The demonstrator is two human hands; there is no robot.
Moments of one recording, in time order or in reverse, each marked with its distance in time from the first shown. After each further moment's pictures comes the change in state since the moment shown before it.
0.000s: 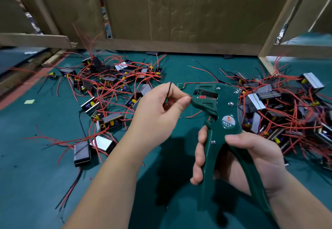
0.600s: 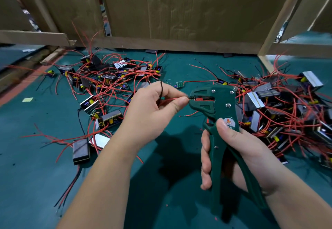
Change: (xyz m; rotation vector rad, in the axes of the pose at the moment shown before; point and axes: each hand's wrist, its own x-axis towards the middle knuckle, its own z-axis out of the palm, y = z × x) left_hand 0.001 -0.005 -0.010 0.051 -0.043 0.038; right_hand 0.000 0.004 0.001 -0.195 0.234 0.031
